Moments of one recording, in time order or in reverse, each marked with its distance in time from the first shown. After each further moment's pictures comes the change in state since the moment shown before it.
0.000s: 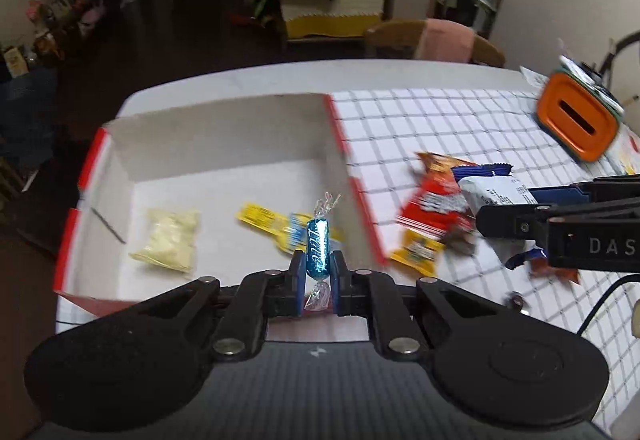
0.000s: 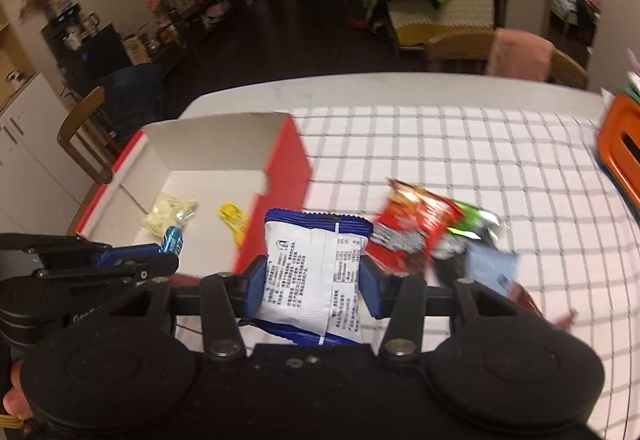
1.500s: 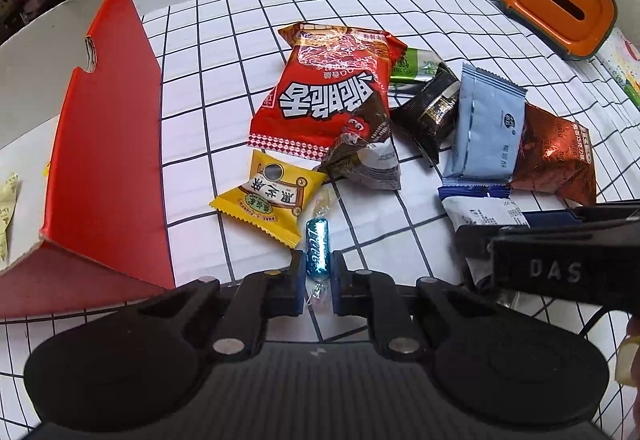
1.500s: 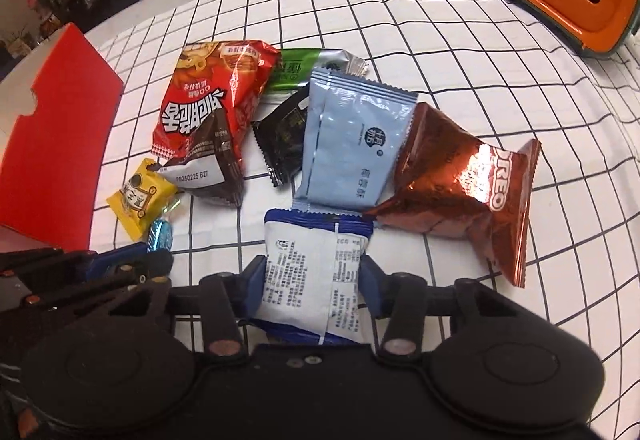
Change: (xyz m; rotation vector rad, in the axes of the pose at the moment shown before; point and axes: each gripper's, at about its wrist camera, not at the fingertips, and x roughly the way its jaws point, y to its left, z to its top) left arm 0.138 -0.141 -0.045 0.127 0.177 -0.076; right arm 0.064 -0.134 -0.095 0.300 0.183 -0.210
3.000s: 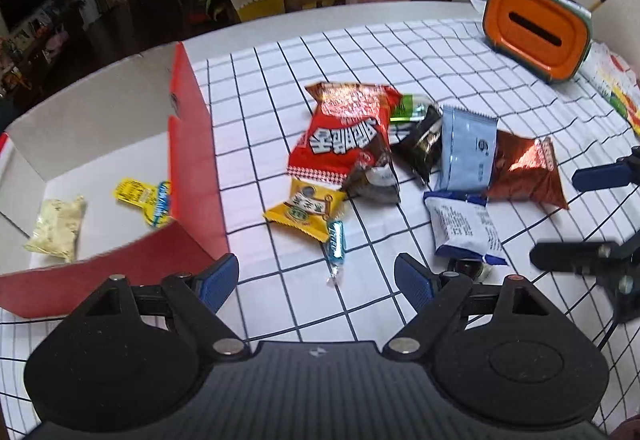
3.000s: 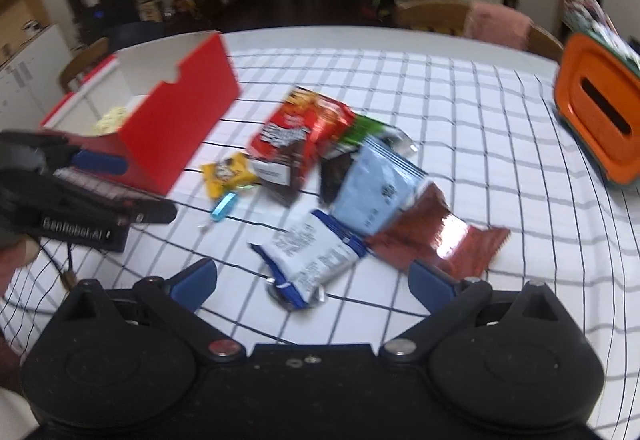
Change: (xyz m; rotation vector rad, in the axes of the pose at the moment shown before) left arm -0.066 -0.001 -0.022 0.032 -0.129 0.070; right arm -0.068 -0.031 -0.020 -0.359 -0.163 0.170
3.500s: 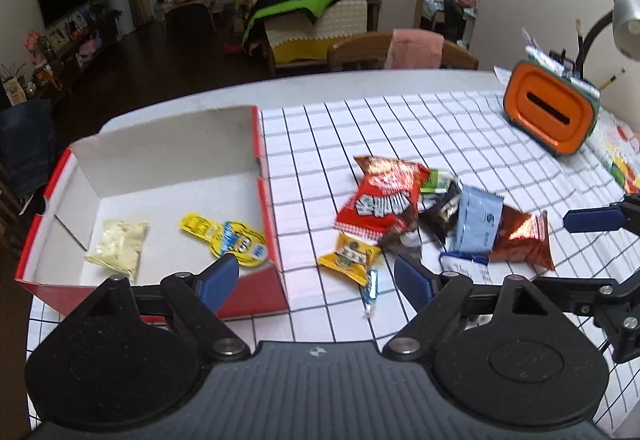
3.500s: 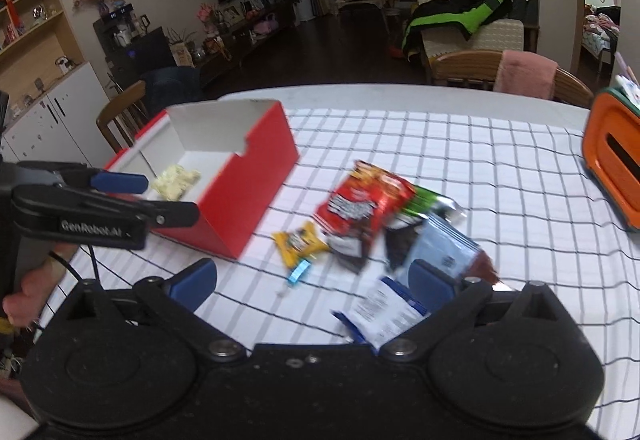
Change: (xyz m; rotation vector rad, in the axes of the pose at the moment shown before) left arm -0.071 0.036 0.016 -0.100 -0.118 0.033; right arm -0.041 0.039 0.028 -0.047 -0.115 0.113
